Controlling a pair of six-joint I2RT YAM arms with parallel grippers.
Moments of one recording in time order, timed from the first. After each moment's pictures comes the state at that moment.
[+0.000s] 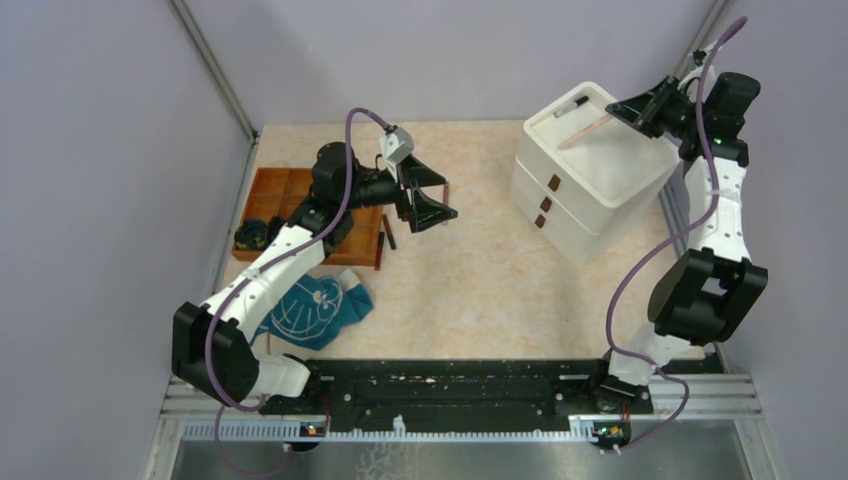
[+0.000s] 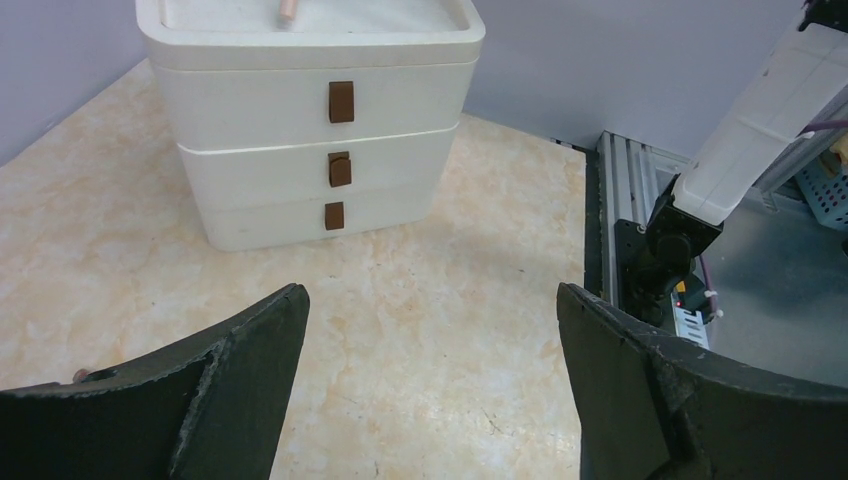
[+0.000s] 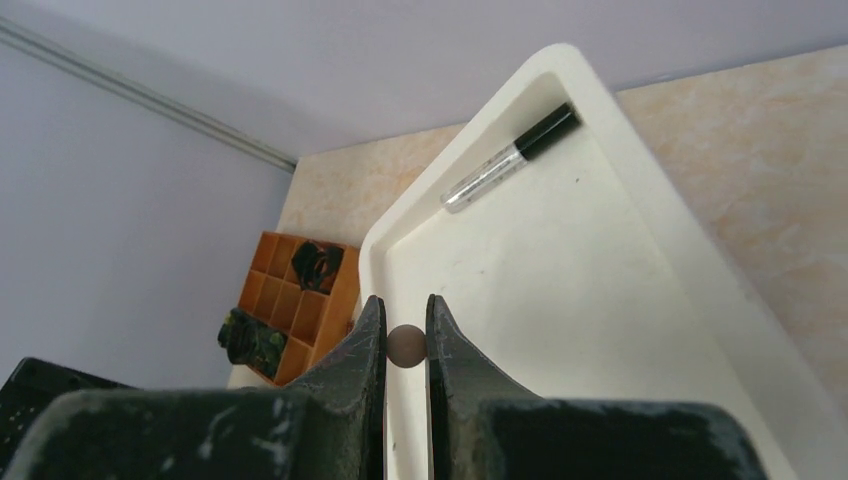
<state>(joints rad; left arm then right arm) -0.46 1.35 1.12 0.19 0.91 -0.16 -0.33 1.62 1.59 -0.23 -0.86 0.53</state>
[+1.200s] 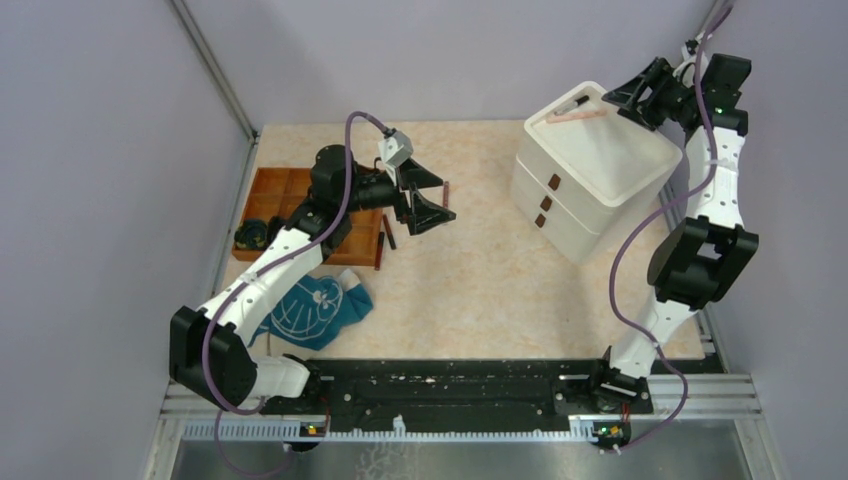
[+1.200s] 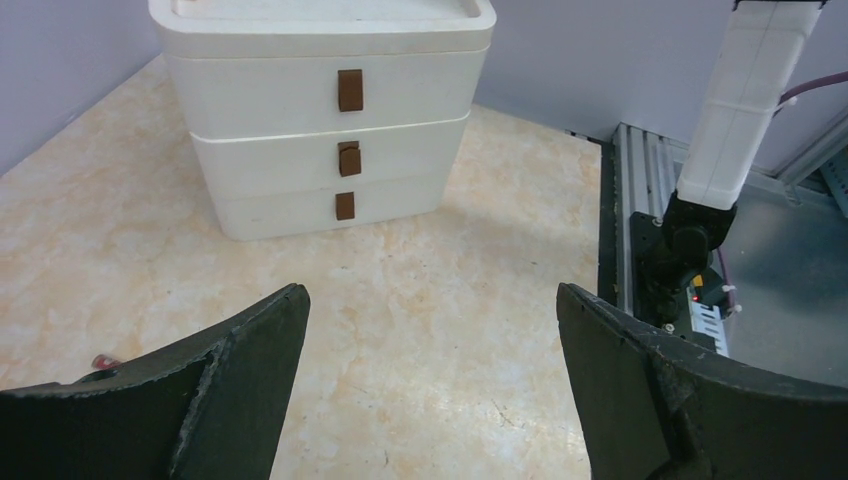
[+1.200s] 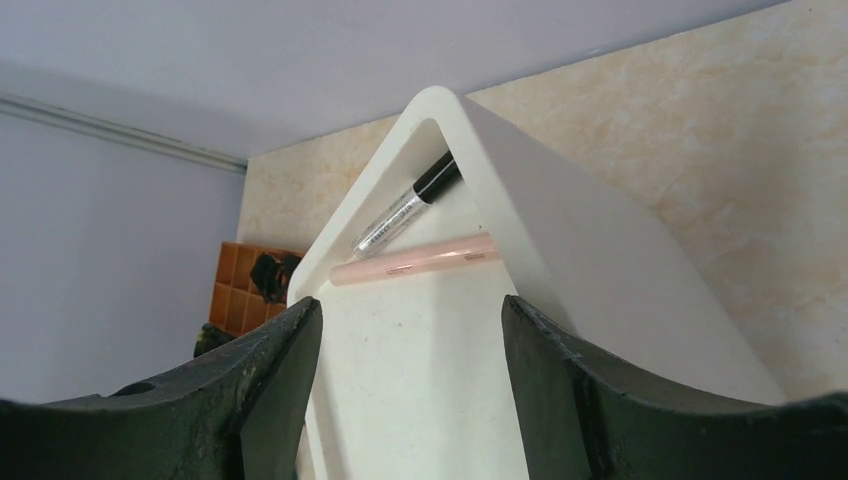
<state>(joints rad) -0.46 1.32 1.10 0.17 0.89 -0.13 -0.32 1.91 1.97 -0.54 -0.77 0.45</state>
